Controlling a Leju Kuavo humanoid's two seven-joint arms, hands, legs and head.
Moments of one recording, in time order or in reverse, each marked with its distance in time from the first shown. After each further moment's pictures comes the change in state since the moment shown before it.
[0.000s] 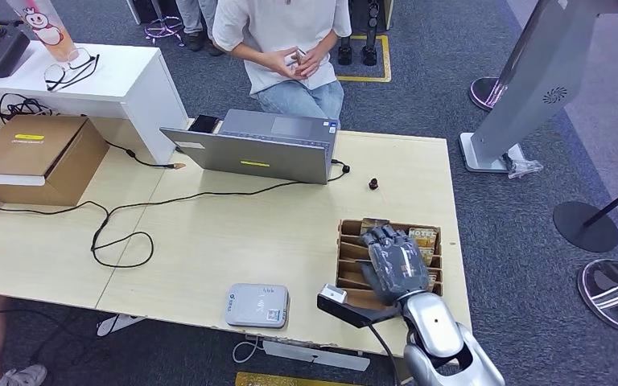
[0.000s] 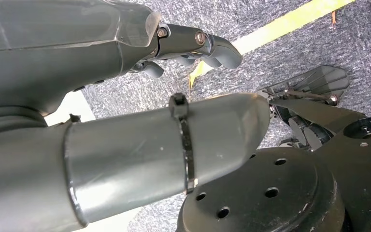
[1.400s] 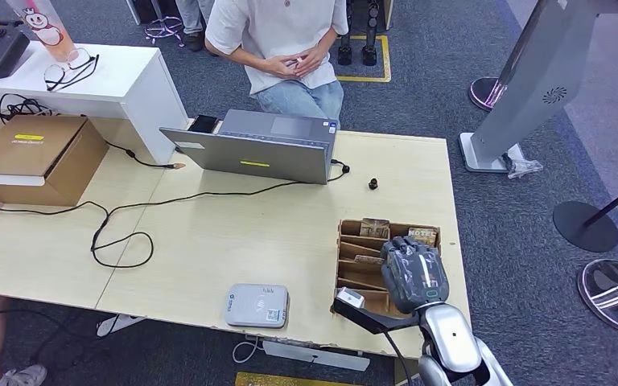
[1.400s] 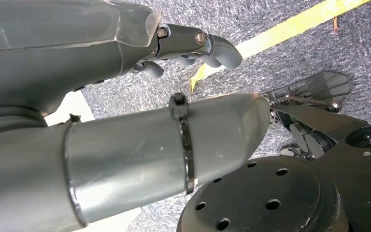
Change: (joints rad) left arm -0.006 0.024 0.002 0.051 -0.002 0.045 0.000; right arm 0.089 -0.018 -0.080 -0.078 0.038 -0.008 0.014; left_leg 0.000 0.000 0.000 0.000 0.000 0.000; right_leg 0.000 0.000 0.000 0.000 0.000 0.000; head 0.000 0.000
